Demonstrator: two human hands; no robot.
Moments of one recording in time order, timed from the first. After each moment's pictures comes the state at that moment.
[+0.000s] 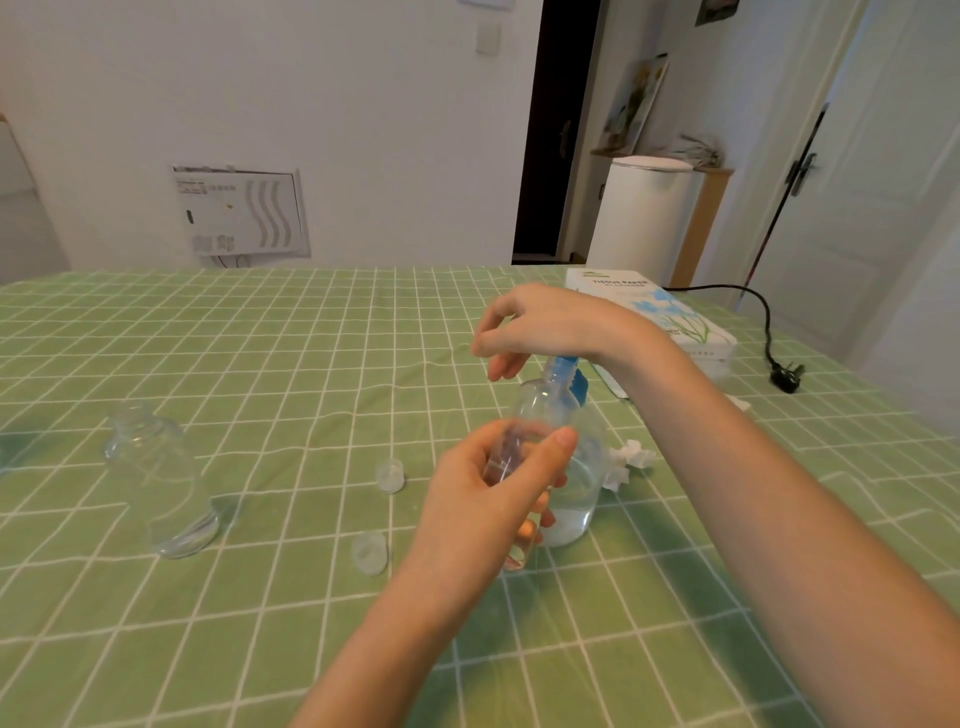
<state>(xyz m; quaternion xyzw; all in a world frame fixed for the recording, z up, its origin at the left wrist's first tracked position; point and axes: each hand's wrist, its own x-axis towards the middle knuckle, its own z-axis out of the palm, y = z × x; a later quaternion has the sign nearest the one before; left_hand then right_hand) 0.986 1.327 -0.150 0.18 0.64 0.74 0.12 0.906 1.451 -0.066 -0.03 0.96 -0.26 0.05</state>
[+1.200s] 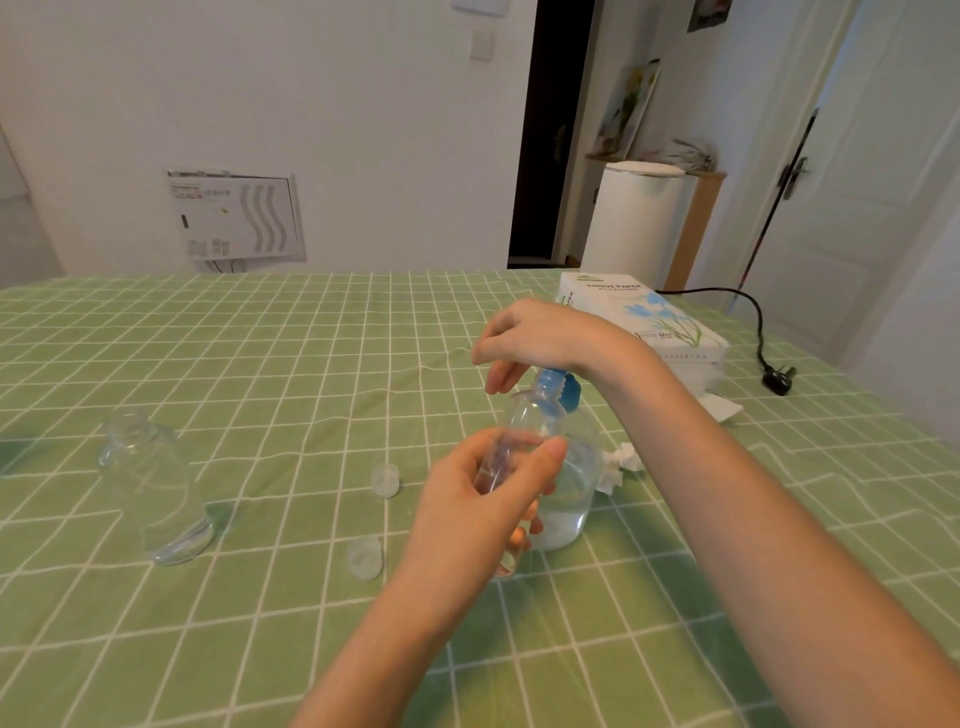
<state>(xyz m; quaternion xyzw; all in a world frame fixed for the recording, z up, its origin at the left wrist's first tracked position) 0.986 1.328 -0.151 0.17 0.64 0.74 0.11 0.903 1.448 -0.073 0.01 0.96 -0.29 0.05</state>
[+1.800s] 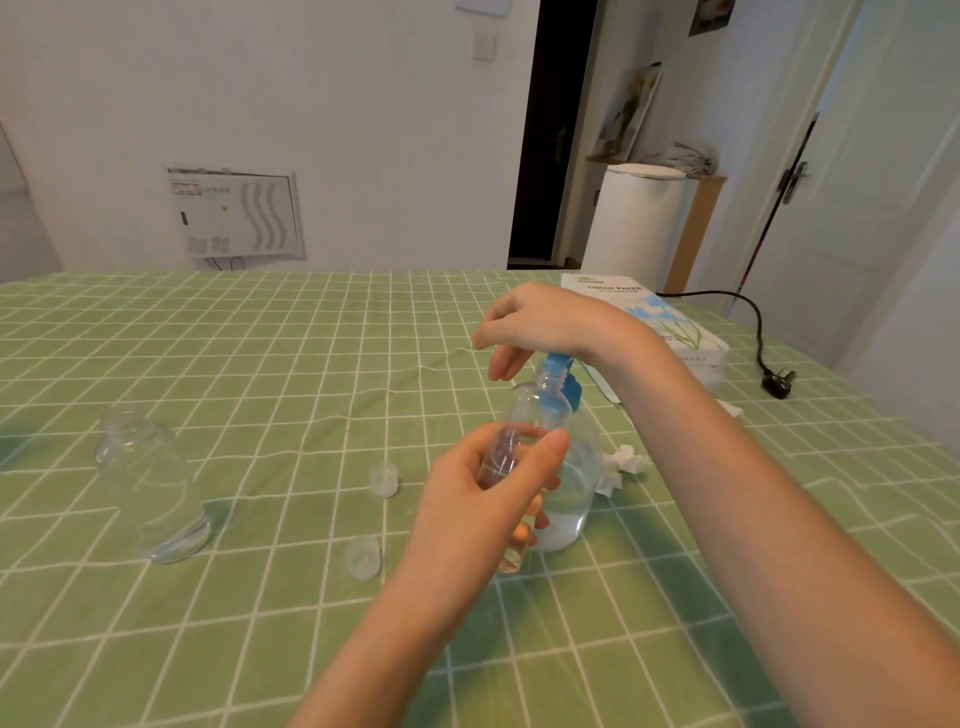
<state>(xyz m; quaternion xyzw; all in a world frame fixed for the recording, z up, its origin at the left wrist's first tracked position) 0.987 1.328 -0.147 0.17 0.64 0.74 0.11 0.904 1.448 -0.062 0.01 0.96 -0.28 0.04</state>
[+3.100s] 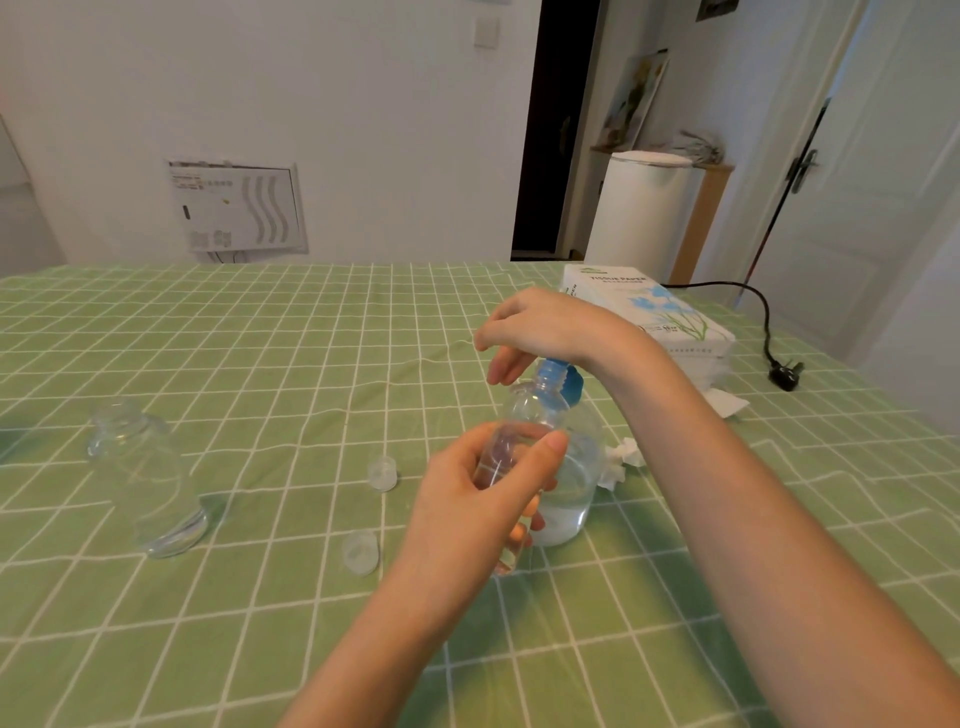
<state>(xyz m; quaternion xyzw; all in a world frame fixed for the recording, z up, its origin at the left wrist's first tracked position) 0.987 1.328 -0.152 0.17 0.64 0.74 0.11 0.901 1.451 -0.077 0.03 0.95 -0.32 0.04</state>
